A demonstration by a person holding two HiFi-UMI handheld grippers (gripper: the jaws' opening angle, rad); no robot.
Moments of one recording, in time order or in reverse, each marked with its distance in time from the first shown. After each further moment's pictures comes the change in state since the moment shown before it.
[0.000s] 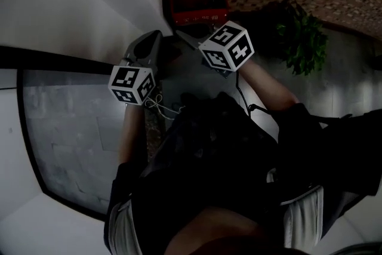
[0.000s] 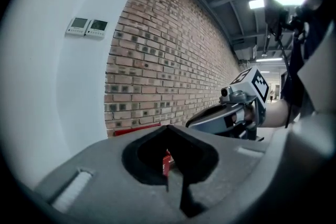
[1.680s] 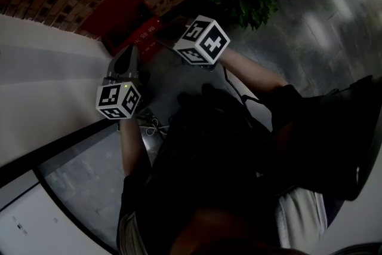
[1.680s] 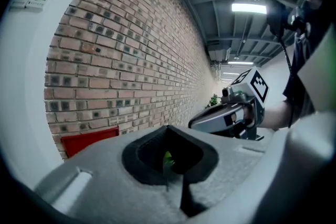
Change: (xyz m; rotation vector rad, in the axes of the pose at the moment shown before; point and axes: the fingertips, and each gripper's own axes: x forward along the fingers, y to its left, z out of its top) left arm 0.117 -0.126 0.009 0.054 0.052 -0.325; right arm -0.150 -0.098 -0.047 0.157 -0.045 -0.336
